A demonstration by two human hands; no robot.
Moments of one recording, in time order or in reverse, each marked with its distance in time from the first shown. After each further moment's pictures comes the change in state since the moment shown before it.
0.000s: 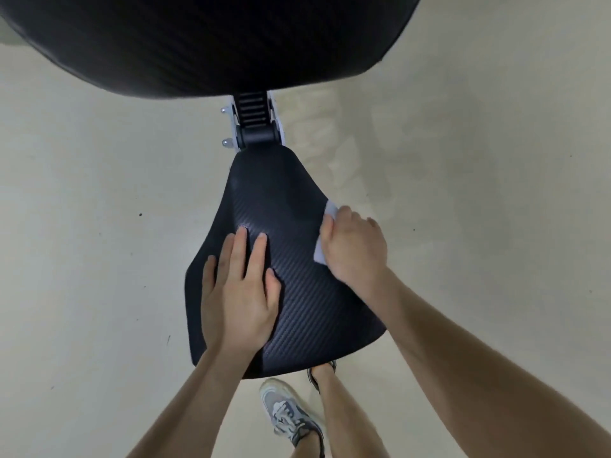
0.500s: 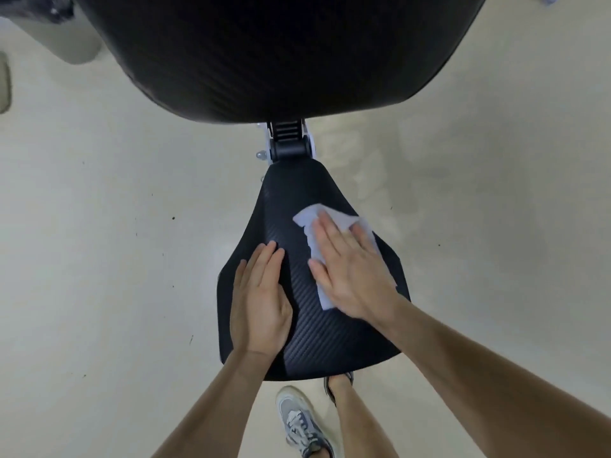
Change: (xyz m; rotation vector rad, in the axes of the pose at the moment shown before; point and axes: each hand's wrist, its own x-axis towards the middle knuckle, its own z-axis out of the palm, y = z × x) left_hand 0.002 -0.008 0.000 -0.279 0.167 -0.052; right_hand -0.019 -0.011 0.010 -0.241 0.071 -0.506
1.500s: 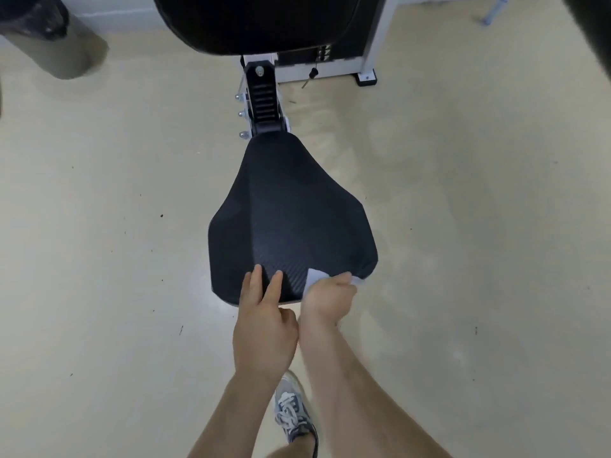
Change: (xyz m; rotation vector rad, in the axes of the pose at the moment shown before) left_hand -0.127 0.035 -0.036 -0.110 -0.247 -0.194; right_hand -0.098 -0.101 0.003 1.591 0.361 1.407
